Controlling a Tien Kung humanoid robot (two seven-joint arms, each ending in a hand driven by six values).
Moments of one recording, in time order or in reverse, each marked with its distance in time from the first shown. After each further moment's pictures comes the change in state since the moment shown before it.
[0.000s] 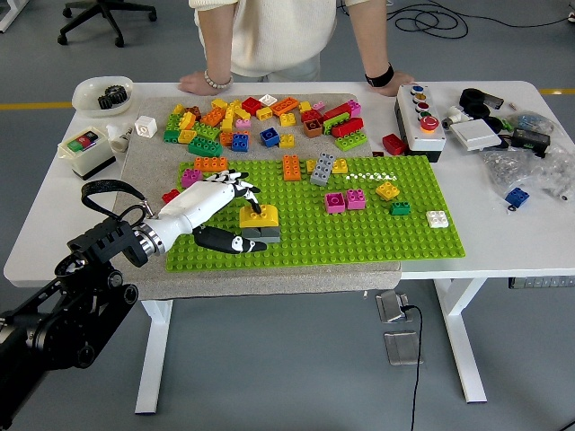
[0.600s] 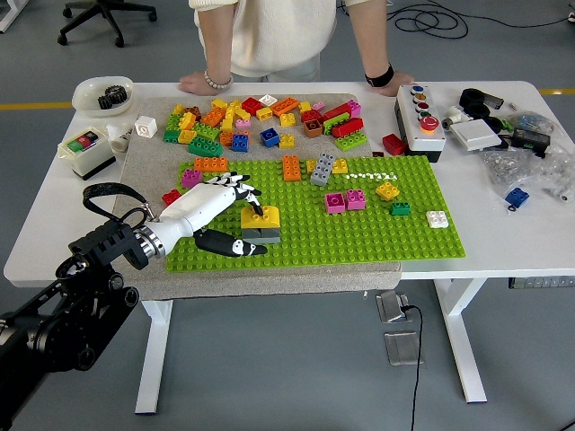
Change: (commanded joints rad) left arm 0.006 0.001 0.013 0.010 0.011 0.001 0.000; right arm -0.001 0.000 -0.002 0.000 0.001 -0.001 0.000
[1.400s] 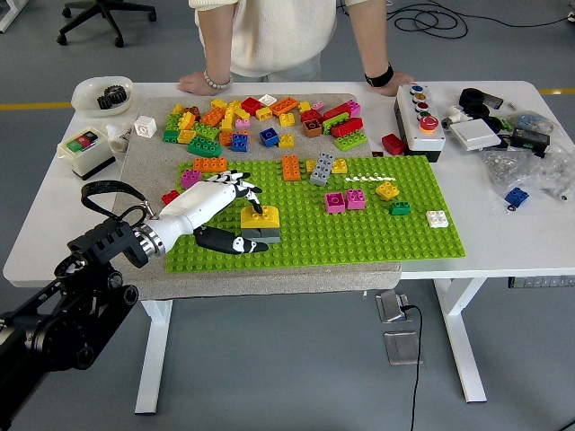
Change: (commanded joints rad) left arm 0.002 0.002 -0.024 -0.038 -0.023 0.003 -0.002; right arm -0.002 0.000 -0.001 0.000 0.000 0.000 -0.001
